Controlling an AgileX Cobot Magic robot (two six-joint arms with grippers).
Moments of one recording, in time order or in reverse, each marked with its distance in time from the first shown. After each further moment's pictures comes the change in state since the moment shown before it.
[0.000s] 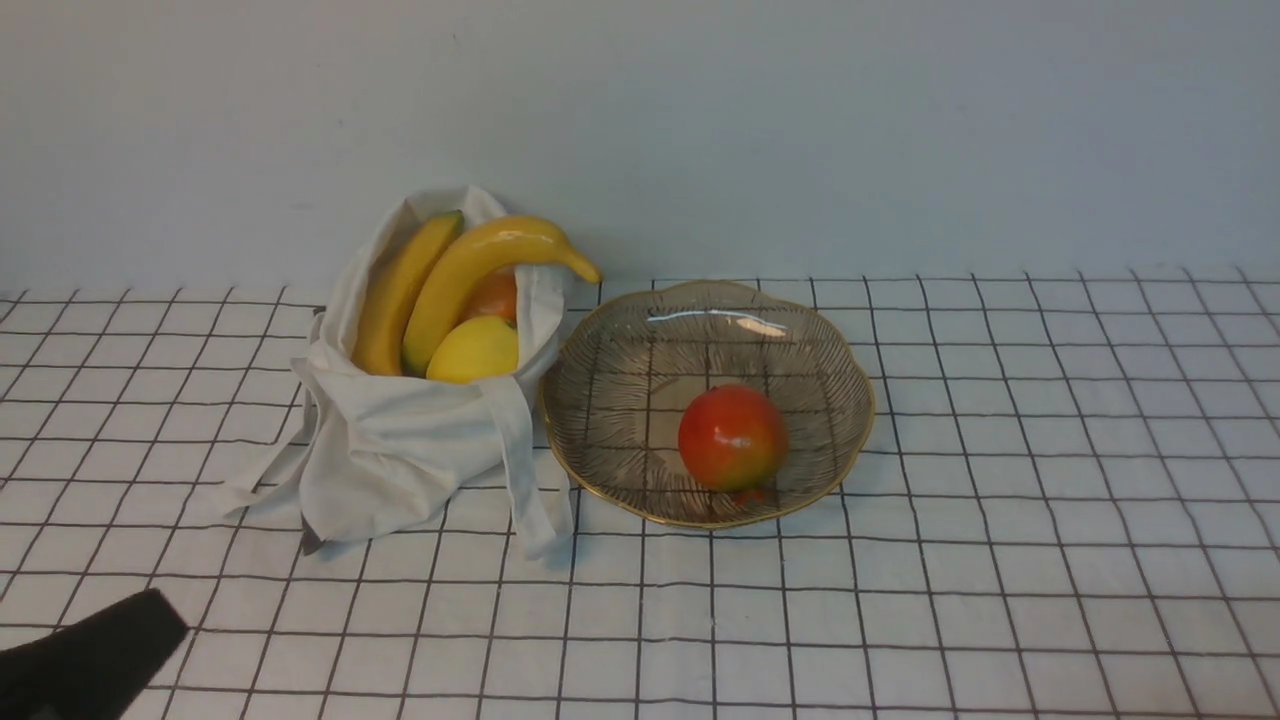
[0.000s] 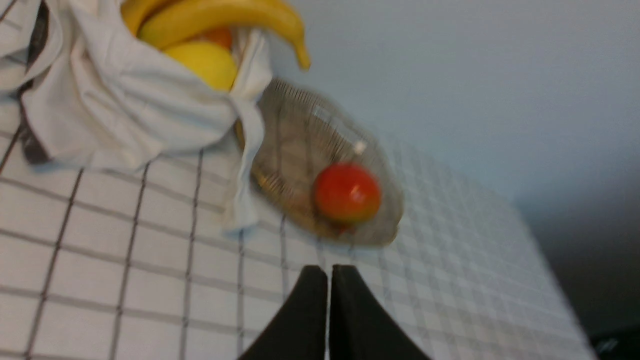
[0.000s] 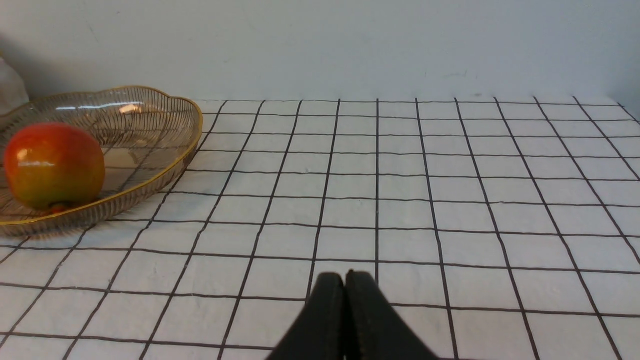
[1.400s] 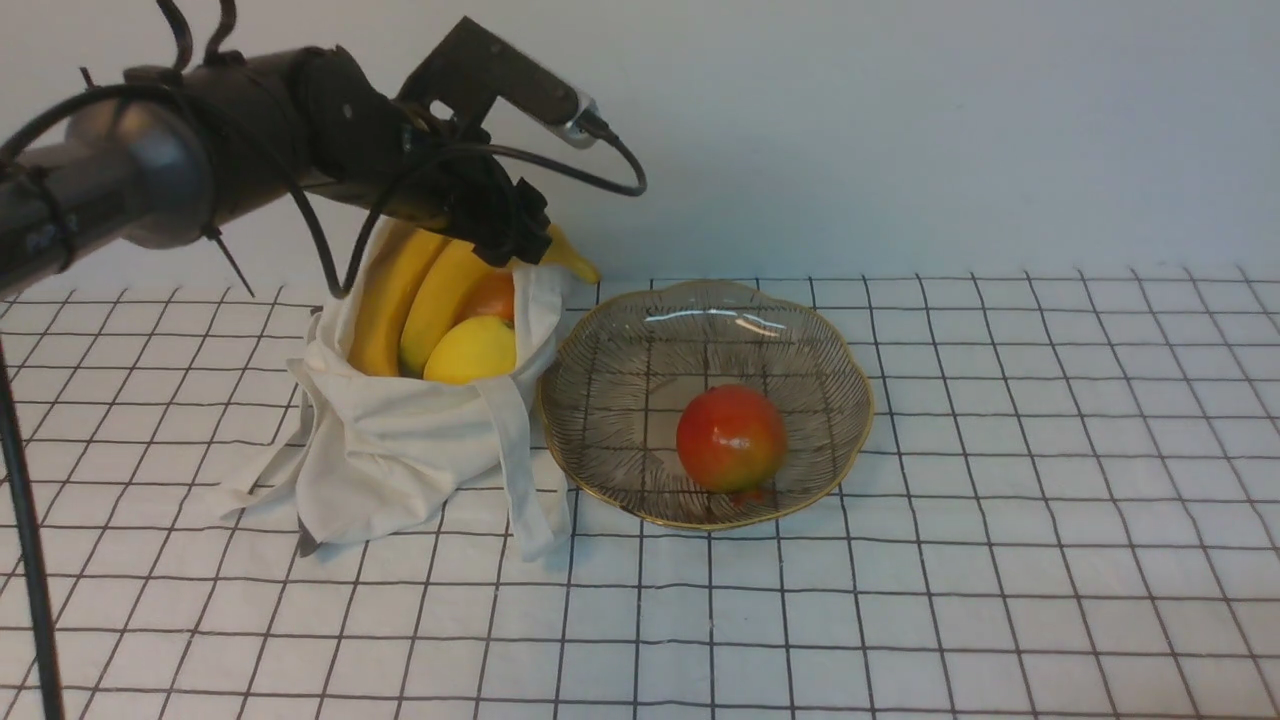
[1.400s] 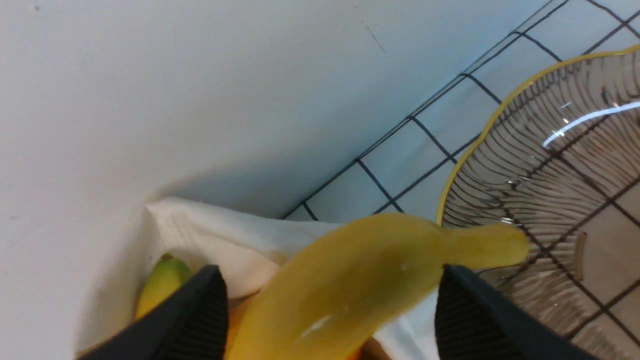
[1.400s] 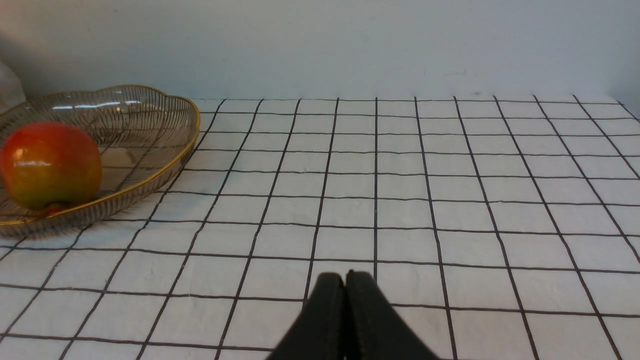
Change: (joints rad) right arm 0.000 0.000 0.000 0.000 0.000 0.000; left arm -0.225 1.600 -1.159 0.400 -0.291 0.707
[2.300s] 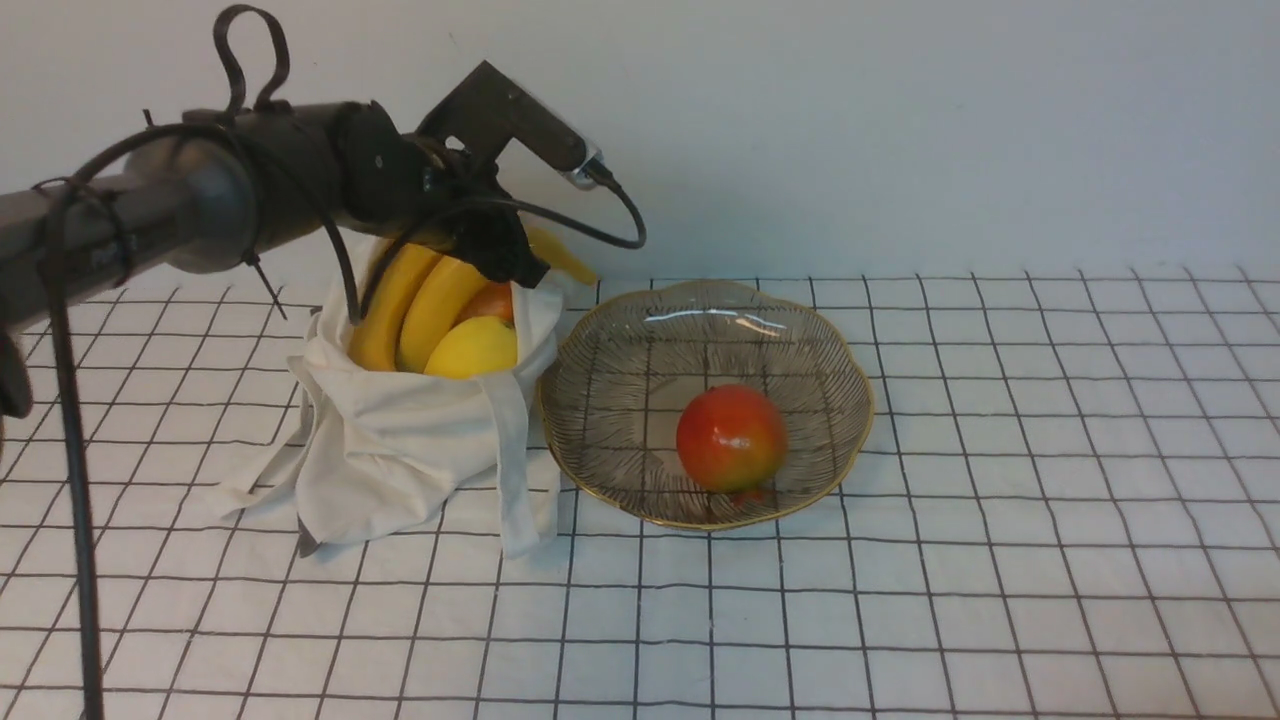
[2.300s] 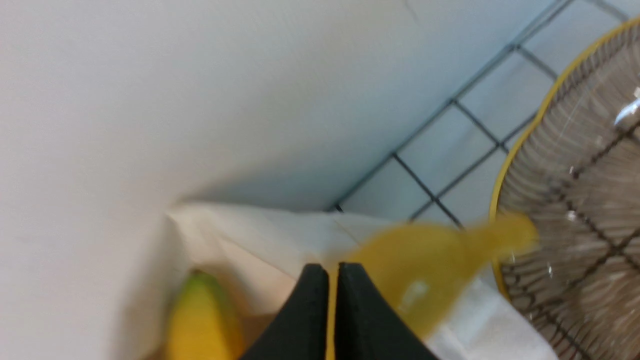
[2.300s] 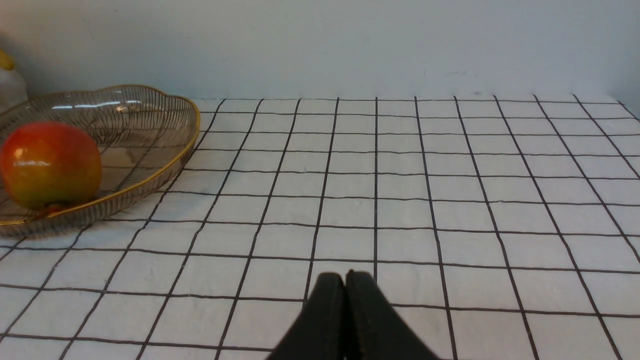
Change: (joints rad) right arm 0.000 0.000 0.000 0.000 0.000 0.000; left arm 0.000 0.025 -0.003 0.070 -0.074 0.013
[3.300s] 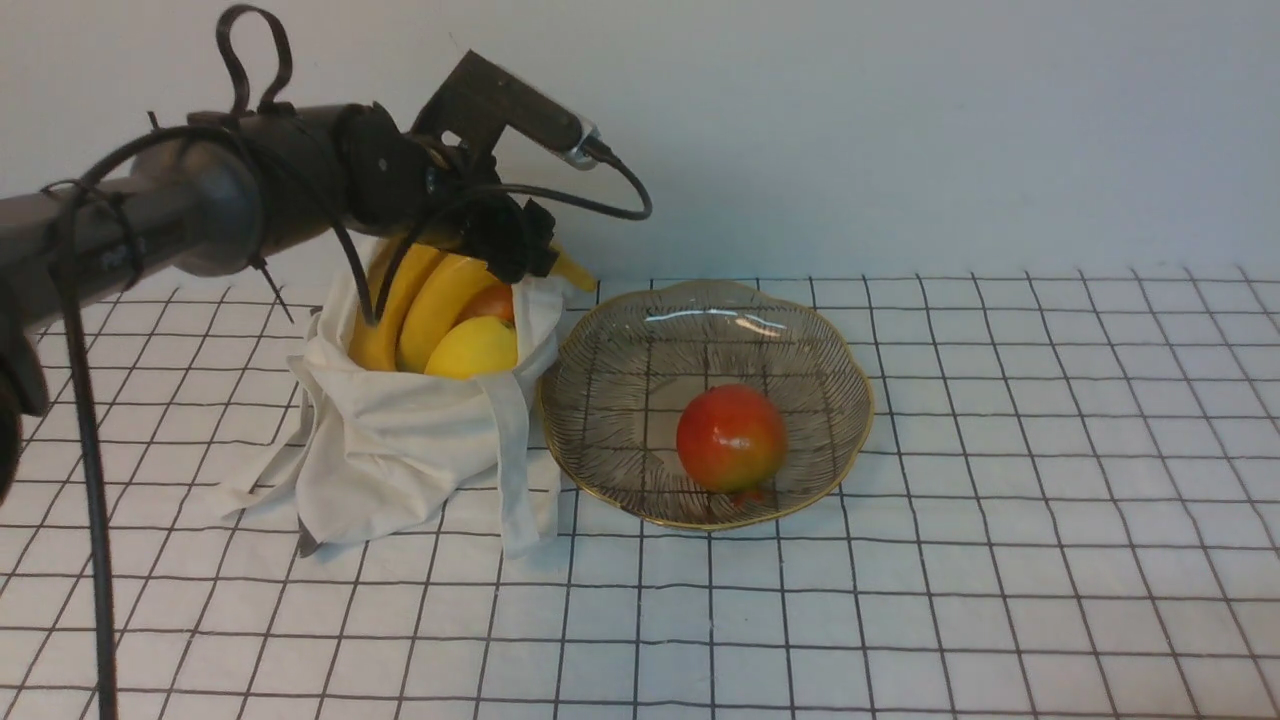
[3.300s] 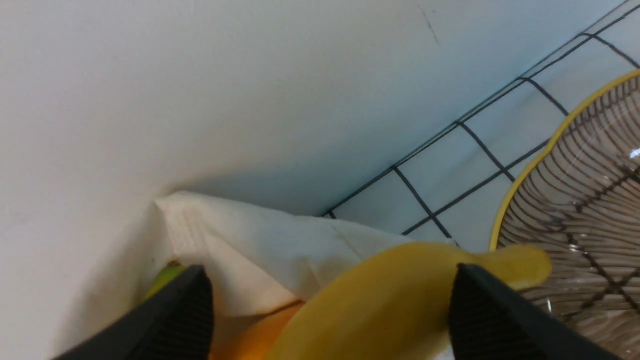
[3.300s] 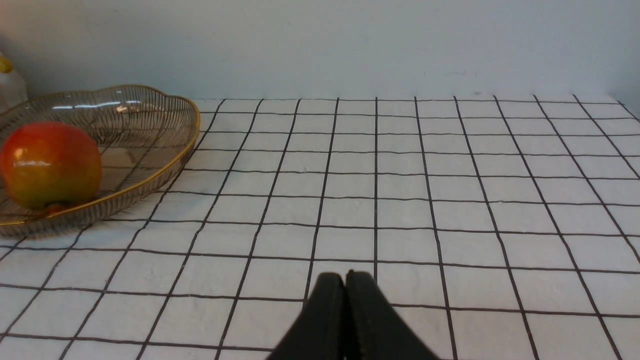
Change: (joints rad) right arm 0.000 0.000 0.000 0.000 0.000 0.000; left arm -0.001 0.064 -0.002 -0.003 -0.041 -0.114
